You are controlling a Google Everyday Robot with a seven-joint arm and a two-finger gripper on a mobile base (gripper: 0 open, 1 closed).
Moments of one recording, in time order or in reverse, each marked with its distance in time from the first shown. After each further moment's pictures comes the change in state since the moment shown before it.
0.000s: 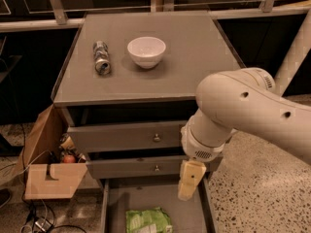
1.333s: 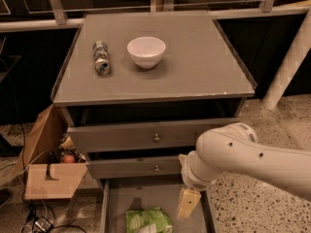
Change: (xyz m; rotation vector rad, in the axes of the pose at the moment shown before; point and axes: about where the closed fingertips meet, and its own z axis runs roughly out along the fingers) arm 0.039 0.012 0.127 0.001 -0.054 -0.015
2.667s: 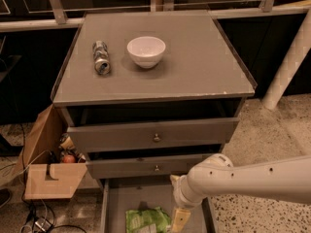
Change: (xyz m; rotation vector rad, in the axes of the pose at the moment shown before) arm 0.027 0.012 0.135 -0.027 -0.044 -0.056
